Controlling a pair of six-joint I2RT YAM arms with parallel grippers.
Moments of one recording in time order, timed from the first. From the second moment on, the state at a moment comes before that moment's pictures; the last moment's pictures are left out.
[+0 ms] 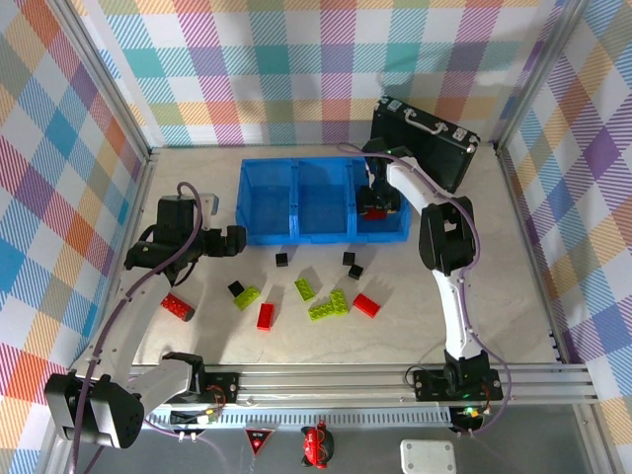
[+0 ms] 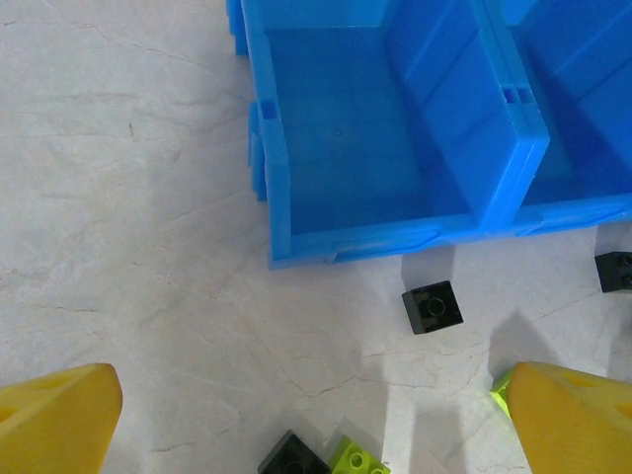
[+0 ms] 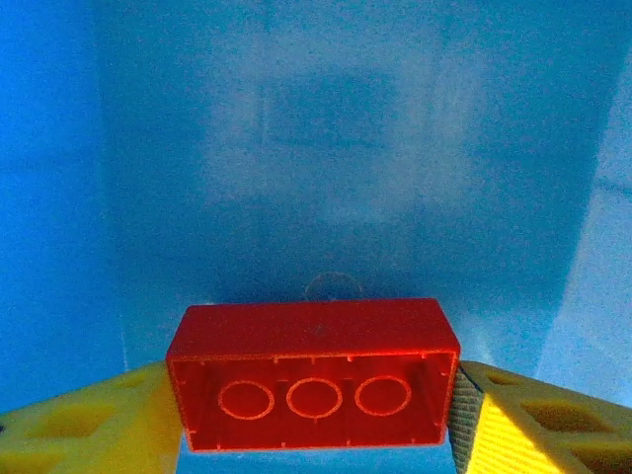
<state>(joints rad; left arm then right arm) -0.14 1.05 0.95 -0.68 0.12 -0.10 0.33 2.36 2.08 -1.11 0.02 0.23</state>
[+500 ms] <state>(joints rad) -0.14 1.06 0.95 -0.68 0.12 -0.10 0.33 2.31 2.07 -1.12 0.02 0.24</state>
